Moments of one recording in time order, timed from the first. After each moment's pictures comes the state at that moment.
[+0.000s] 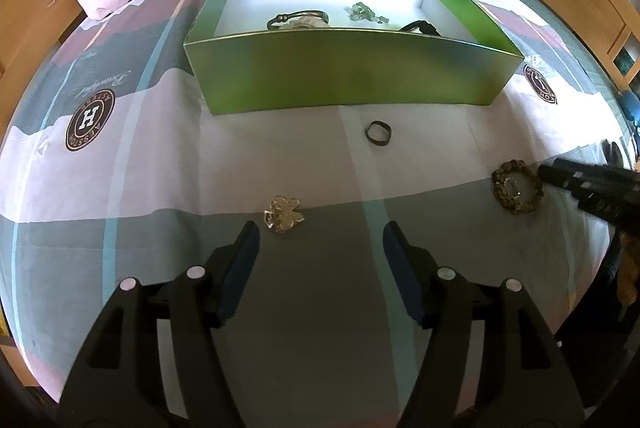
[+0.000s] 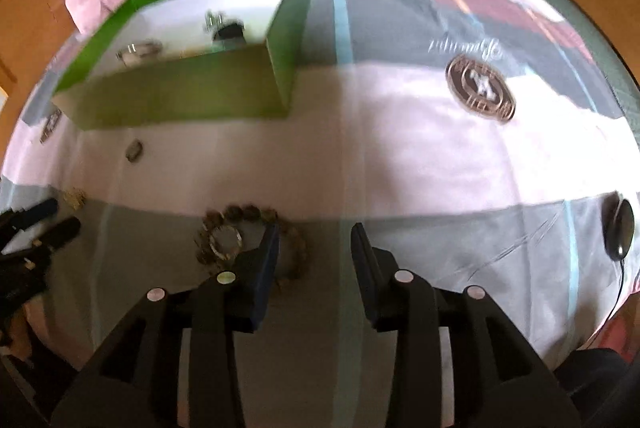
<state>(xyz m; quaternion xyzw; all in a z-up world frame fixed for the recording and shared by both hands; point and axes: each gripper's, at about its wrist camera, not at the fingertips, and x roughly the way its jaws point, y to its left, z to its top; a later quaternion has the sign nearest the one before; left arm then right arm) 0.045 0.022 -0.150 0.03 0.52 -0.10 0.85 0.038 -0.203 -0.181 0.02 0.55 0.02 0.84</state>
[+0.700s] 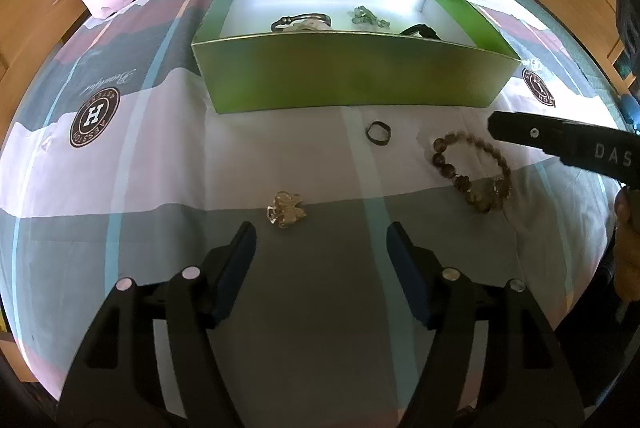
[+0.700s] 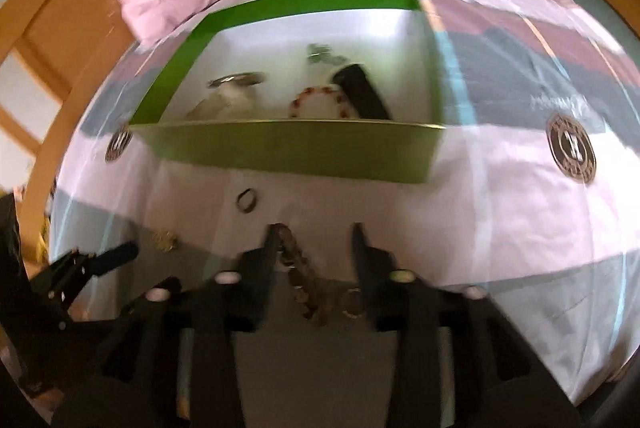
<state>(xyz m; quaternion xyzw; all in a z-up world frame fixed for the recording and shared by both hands) 0.041 0.025 -0.146 0.02 0.52 -0.09 0.85 0.068 -0.157 -0.146 0.07 0.51 0.10 0.85</state>
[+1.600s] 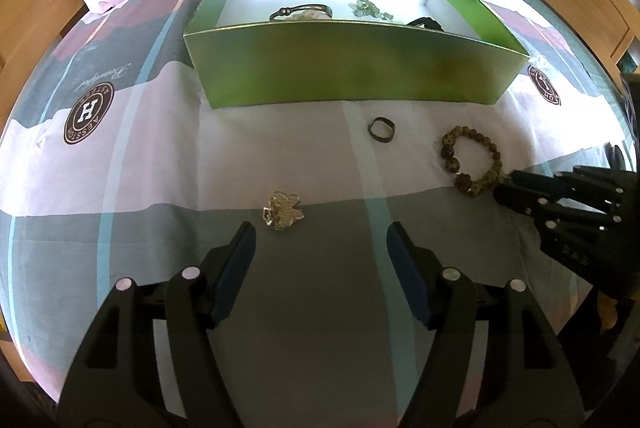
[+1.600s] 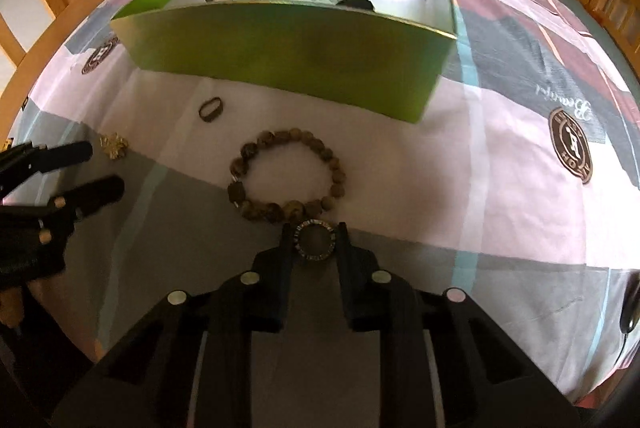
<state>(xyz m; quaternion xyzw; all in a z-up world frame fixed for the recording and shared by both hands) 0.047 0.023 -0.155 0.02 0.52 -0.09 0.85 0.040 -0.156 -0.189 -0.05 0.54 0.12 0.83</state>
